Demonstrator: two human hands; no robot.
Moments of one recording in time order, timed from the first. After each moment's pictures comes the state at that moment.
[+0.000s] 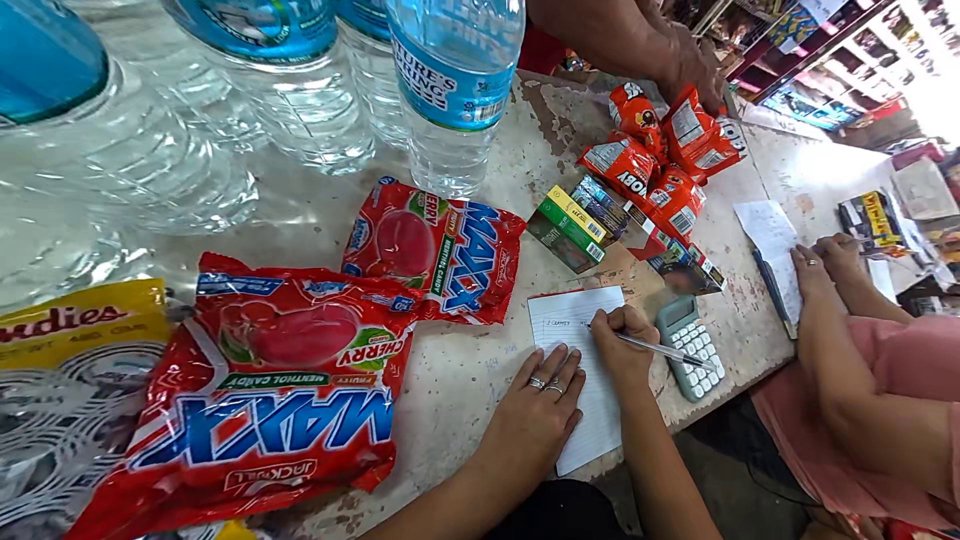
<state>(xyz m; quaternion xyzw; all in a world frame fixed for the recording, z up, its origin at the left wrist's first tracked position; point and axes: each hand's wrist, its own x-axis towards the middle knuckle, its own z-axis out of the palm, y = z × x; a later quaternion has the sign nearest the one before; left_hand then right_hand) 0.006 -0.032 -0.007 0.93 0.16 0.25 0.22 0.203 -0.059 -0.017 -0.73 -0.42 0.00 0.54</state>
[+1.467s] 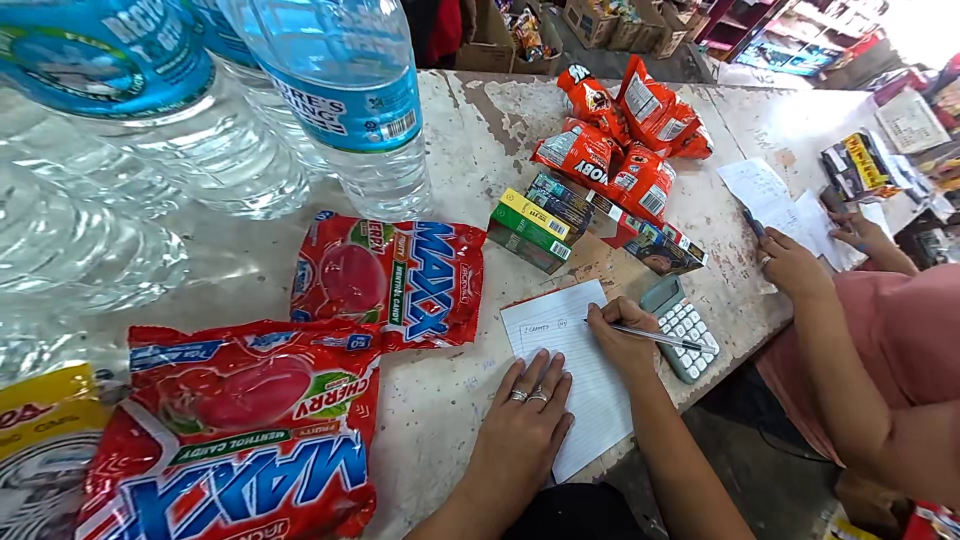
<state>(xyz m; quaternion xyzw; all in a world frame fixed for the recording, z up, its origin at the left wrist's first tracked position) 0.004 -0.034 -0.014 0.93 0.15 0.25 0.23 0.227 -0.078 -0.024 -0.73 -0.41 -0.01 0.54</state>
